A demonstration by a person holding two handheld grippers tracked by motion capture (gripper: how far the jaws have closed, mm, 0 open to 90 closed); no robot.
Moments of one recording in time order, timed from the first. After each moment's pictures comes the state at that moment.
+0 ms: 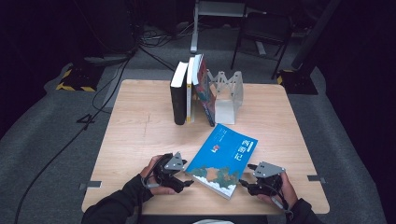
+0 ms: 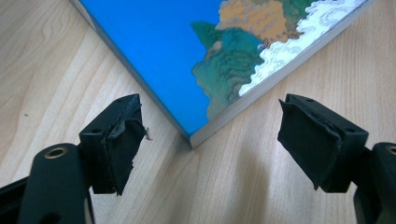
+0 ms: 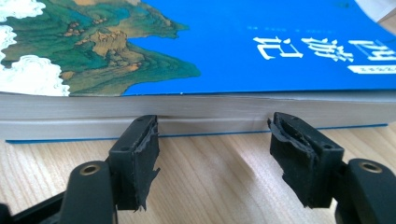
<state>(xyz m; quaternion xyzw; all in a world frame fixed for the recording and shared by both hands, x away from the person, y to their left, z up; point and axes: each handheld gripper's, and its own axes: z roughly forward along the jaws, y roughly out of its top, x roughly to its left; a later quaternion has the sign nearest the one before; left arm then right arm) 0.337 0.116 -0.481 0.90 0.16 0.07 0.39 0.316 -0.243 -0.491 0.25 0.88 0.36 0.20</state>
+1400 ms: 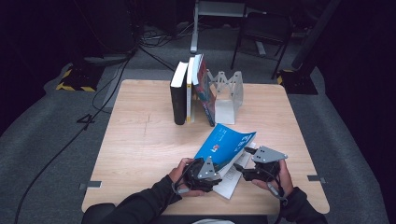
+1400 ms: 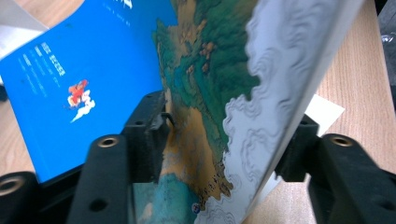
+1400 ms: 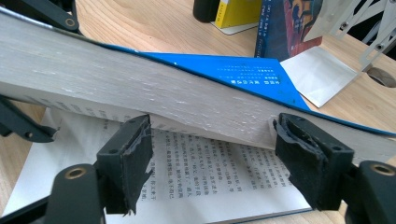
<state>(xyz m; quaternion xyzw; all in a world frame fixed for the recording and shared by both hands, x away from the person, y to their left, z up) 0.321 0.029 -0.467 0.90 0.11 0.14 0.40 0.337 -0.223 -0.443 0.25 0.85 0.41 0.23</state>
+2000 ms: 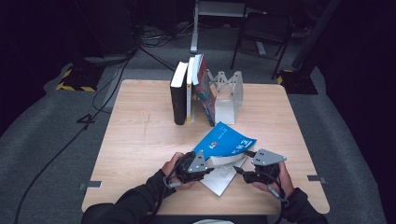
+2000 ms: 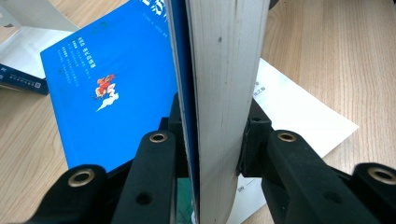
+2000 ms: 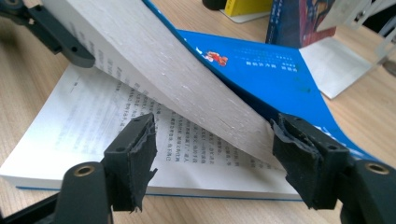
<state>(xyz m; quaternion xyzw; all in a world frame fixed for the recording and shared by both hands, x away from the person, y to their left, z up) 0.339 0.057 -0.461 0.90 0.11 0.14 0.41 0.334 -0.225 -0.452 0.23 0.86 0.41 0.22</state>
